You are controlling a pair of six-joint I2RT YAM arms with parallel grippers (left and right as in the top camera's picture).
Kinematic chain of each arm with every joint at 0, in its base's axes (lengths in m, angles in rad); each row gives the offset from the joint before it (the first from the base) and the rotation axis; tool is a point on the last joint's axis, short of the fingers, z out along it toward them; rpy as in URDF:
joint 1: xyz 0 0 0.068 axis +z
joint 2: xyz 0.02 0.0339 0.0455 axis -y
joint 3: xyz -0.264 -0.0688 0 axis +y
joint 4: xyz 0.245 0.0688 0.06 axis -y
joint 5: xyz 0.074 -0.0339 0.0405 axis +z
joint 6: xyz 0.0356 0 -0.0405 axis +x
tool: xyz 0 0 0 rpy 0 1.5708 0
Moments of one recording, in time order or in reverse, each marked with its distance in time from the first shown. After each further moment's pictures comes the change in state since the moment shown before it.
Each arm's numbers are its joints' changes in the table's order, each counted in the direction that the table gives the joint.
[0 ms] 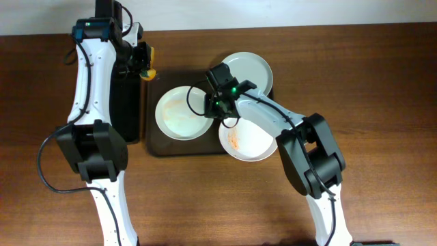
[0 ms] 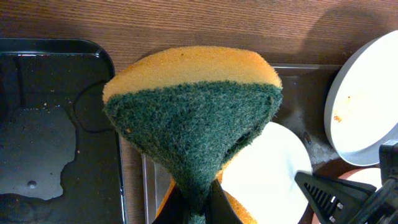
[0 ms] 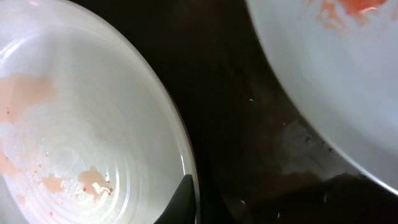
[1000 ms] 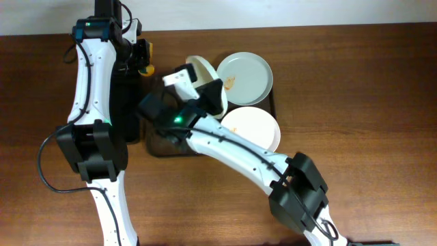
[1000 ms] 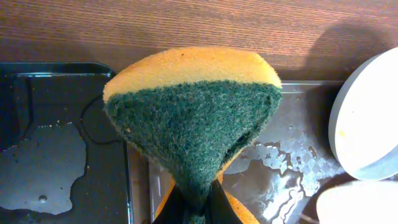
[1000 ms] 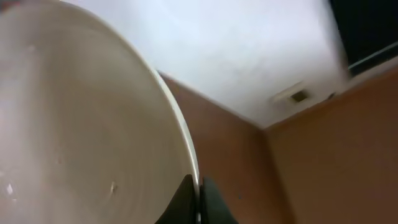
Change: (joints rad) left arm 0.000 0.000 0.000 0.051 0.023 0.000; right arm 0.375 0.092 -0.300 -0.507 -1.394 -0.154
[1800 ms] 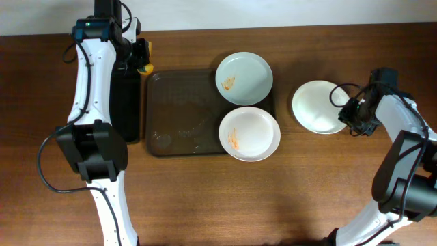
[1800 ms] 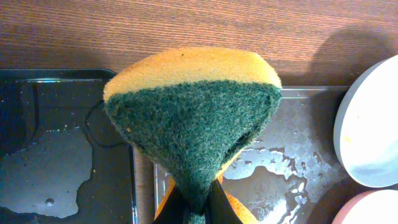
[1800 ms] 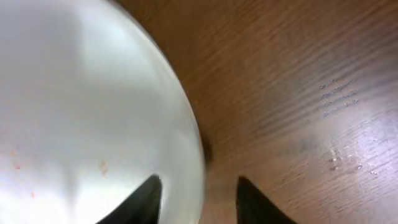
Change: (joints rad) left arm 0.000 0.000 0.000 0.016 0.019 0.000; right arm -1.249 0.235 0.678 0.336 1.305 -0.045
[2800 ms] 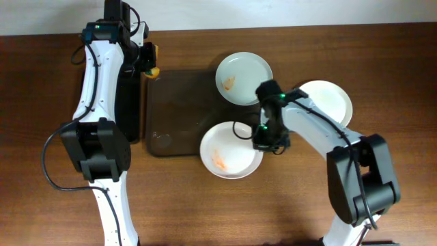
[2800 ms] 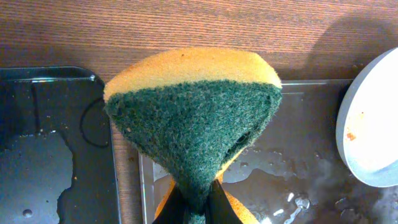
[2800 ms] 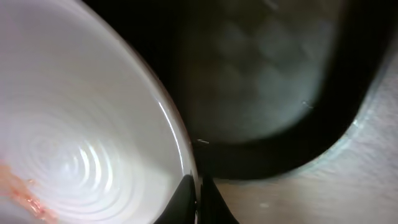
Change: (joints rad) left arm -0.029 0.000 0.060 0.047 0.004 0.000; right arm 0.702 0.020 -0.009 -0.240 0.158 0.003
